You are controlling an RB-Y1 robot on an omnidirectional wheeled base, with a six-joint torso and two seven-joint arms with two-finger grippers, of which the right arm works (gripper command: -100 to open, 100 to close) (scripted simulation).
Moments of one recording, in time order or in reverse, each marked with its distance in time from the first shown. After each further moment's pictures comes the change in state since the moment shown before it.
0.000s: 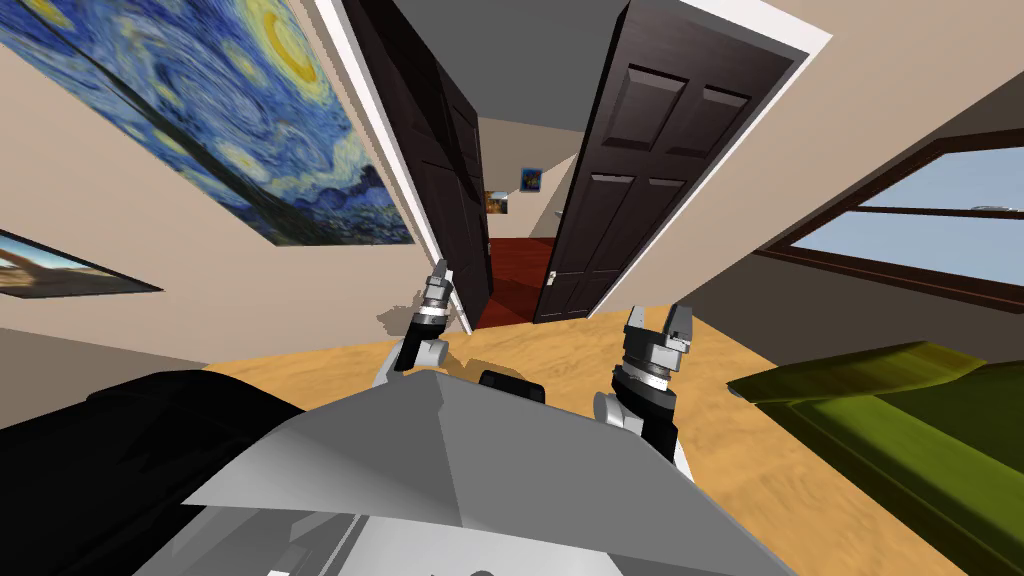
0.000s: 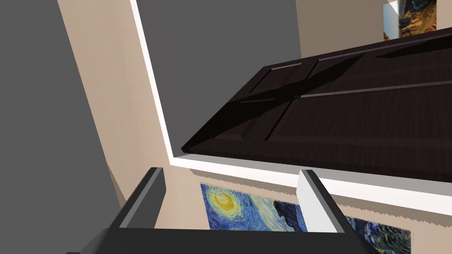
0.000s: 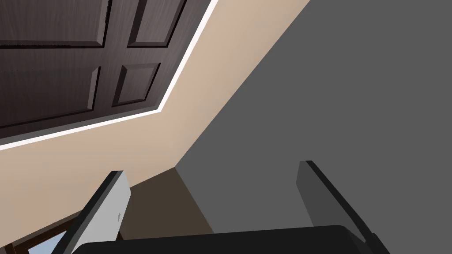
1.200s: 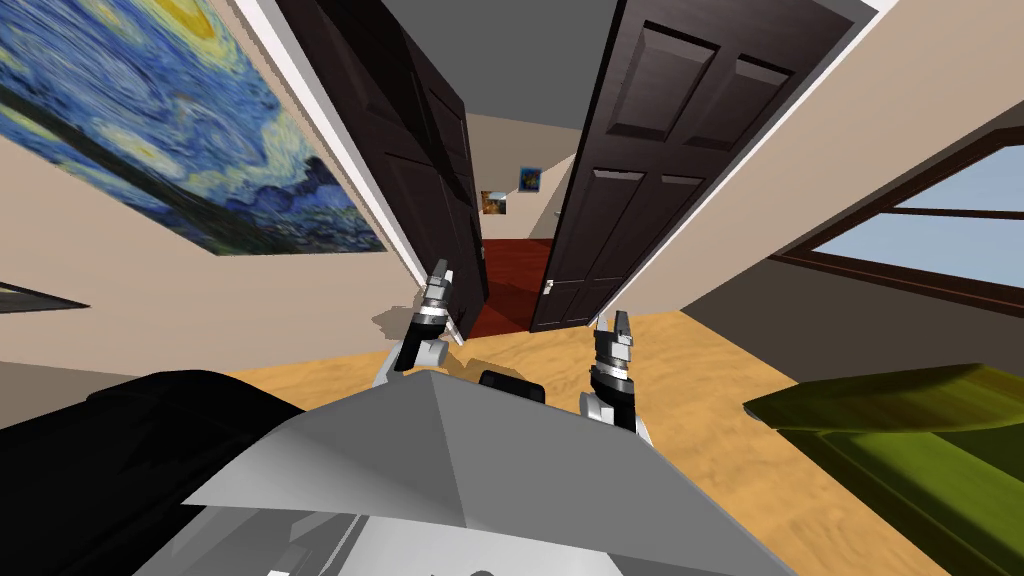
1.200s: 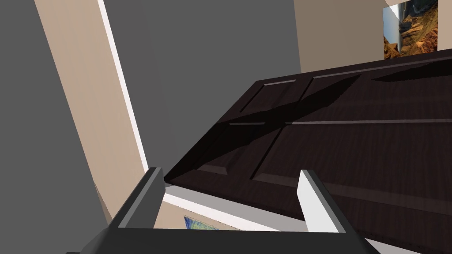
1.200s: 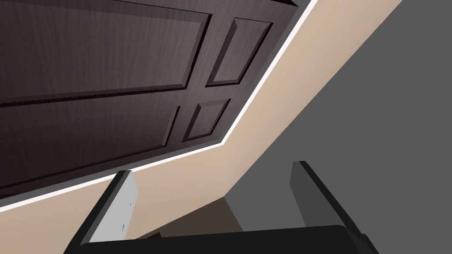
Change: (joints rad) arm -0.043 -0.042 0.070 0.227 0.056 -0.027 -0.056
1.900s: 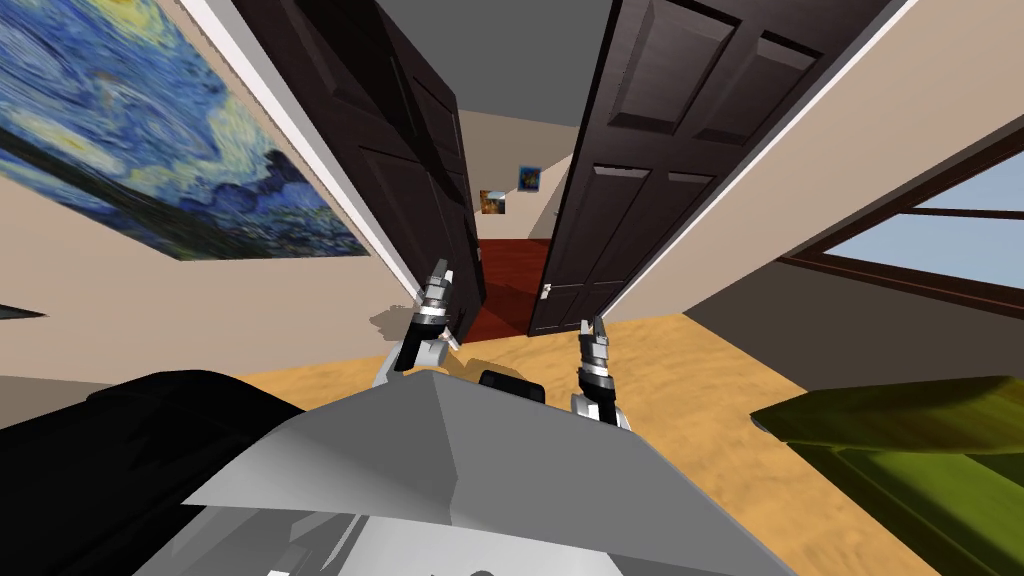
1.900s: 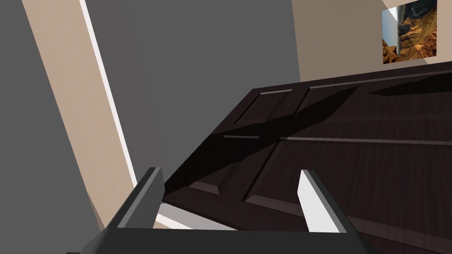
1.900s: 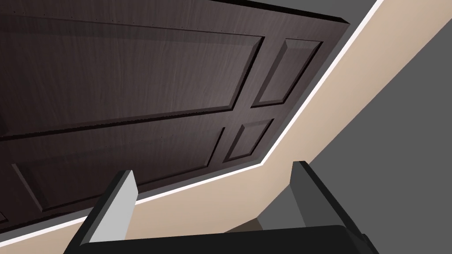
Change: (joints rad) arm -0.037 -0.015 0.047 0.165 0.039 -0.024 -0.036
